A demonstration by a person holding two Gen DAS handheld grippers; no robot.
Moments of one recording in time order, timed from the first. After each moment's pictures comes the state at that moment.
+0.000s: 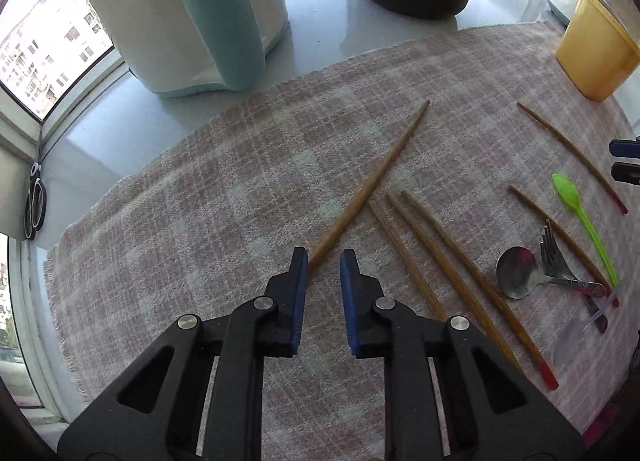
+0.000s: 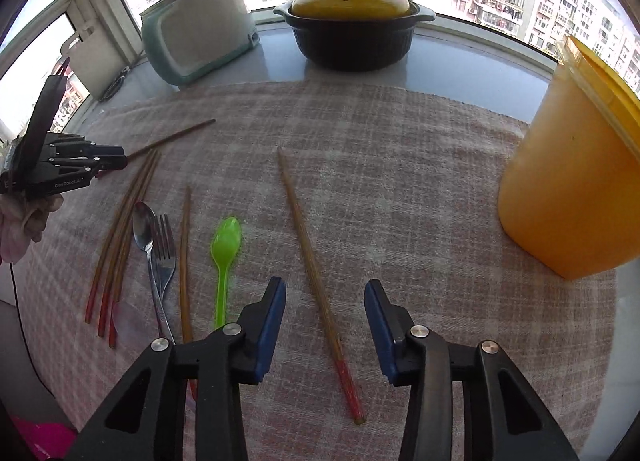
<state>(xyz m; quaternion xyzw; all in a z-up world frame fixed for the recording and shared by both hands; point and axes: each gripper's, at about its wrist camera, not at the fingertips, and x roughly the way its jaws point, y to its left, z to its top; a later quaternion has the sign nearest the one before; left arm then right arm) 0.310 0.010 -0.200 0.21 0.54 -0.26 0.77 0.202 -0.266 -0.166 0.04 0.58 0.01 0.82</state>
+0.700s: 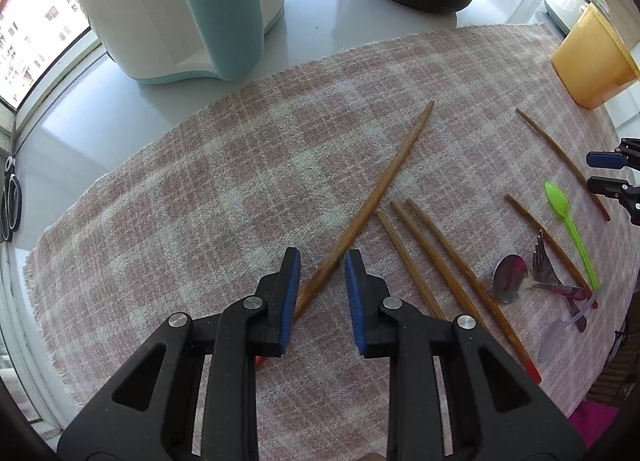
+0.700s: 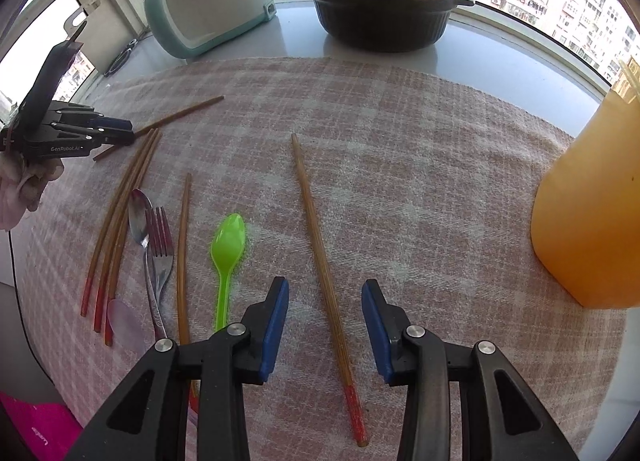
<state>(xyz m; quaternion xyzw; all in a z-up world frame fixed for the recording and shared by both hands) 0.339 0.002 -0.202 0.20 0.58 -0.28 0.74 0.225 -0.258 -0.180 0.03 0.61 0.04 0.79</state>
